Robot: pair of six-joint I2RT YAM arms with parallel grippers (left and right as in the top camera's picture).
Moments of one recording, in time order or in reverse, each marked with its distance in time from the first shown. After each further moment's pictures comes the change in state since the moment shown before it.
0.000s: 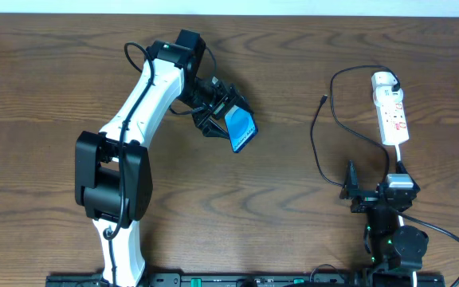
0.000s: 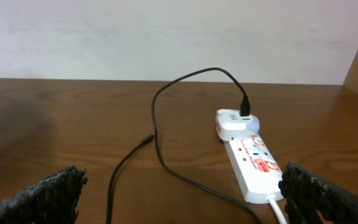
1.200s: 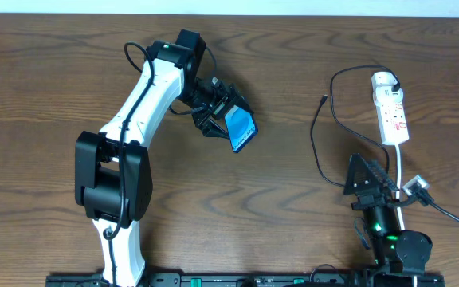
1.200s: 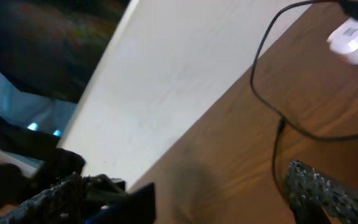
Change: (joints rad) left arm 0.000 0.000 0.000 0.000 0.000 0.000; right arm 0.000 0.022 0.011 0.122 -0.169 0.919
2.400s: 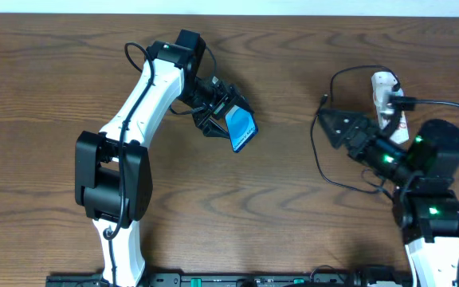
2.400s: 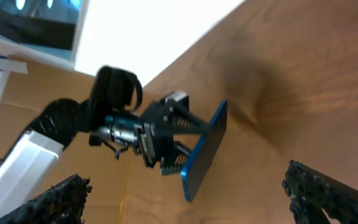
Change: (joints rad) left arm 0.000 0.000 -0.002 0.006 0.003 0.000; right arm 0.108 0.887 0.785 -0.357 -0.449 -0.076
